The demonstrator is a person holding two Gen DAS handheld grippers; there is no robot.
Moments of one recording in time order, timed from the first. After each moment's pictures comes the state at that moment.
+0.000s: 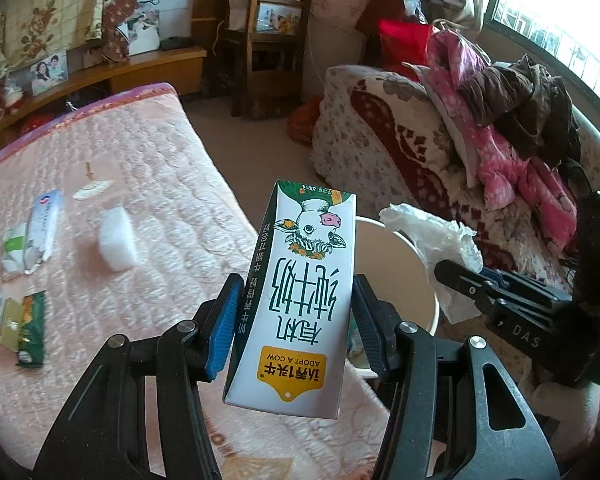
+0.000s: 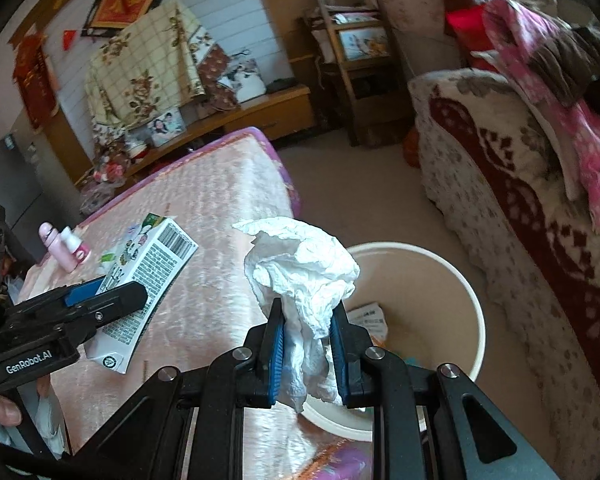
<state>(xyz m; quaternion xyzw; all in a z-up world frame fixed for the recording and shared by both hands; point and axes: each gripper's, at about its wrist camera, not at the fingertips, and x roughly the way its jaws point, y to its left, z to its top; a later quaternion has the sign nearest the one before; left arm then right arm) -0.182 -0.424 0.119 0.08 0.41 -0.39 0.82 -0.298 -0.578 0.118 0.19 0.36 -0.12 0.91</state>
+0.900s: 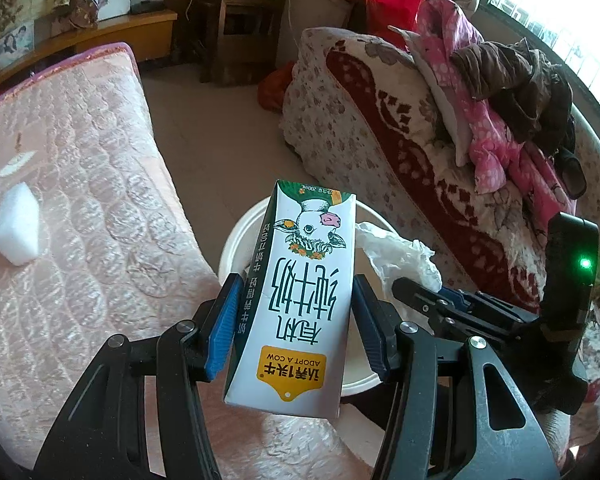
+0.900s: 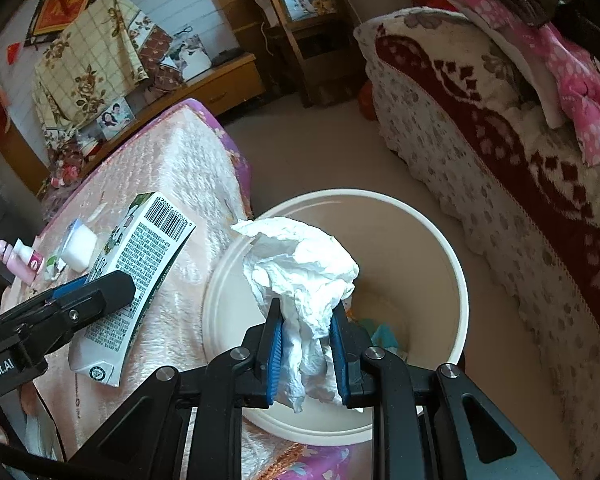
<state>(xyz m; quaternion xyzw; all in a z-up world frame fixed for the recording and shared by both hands) -0.171 -0.489 0.065 0.07 0.47 -0.42 0.77 -0.291 -0.620 0.054 0.23 0.41 -0.17 0.86</state>
